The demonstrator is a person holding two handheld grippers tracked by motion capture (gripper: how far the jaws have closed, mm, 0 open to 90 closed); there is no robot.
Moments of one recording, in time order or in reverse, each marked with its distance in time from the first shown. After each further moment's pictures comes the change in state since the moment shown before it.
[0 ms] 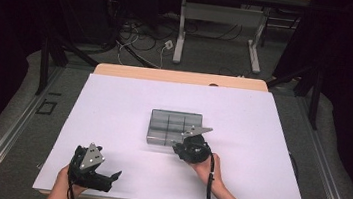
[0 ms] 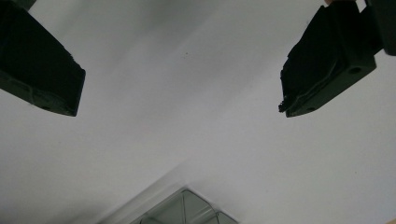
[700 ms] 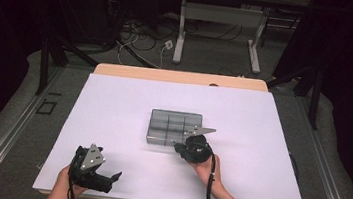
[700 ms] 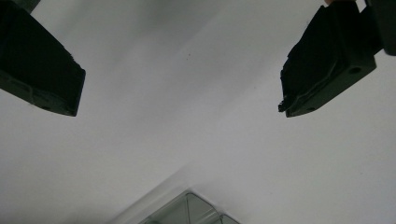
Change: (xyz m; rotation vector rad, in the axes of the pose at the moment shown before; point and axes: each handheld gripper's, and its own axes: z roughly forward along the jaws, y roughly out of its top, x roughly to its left) left arm -0.001 0.000 0.001 0.004 -0.010 0.010; right arm -0.004 -0.004 0.000 -0.021 0.012 0.070
